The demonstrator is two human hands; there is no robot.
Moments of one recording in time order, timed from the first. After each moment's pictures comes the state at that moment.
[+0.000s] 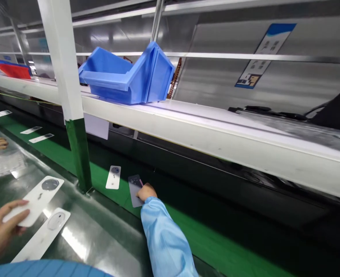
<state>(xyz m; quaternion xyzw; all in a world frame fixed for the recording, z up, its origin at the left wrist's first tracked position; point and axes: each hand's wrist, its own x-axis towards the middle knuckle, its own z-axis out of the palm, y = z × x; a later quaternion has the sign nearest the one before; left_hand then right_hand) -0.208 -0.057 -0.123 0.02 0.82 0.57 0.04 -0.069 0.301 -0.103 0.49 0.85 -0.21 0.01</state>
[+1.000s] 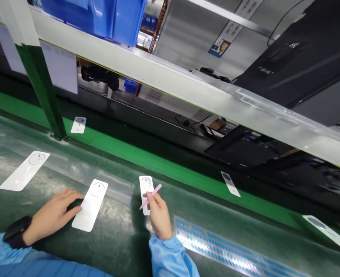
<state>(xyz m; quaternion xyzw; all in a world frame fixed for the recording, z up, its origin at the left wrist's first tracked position) -0.043 -0.039 -0.139 0.57 0.76 0.22 0.22 0.213 0.140 -0.131 0.52 0.61 -0.50 -0.33</state>
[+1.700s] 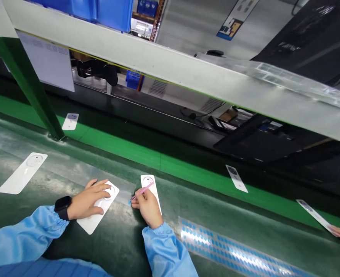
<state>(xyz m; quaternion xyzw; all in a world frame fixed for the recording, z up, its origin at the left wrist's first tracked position) -0.026 0.032 -0.176 0.72 0.63 0.16 0.24 0.183 0.151 -0.157 0.53 0.54 -0.61 -0.24</state>
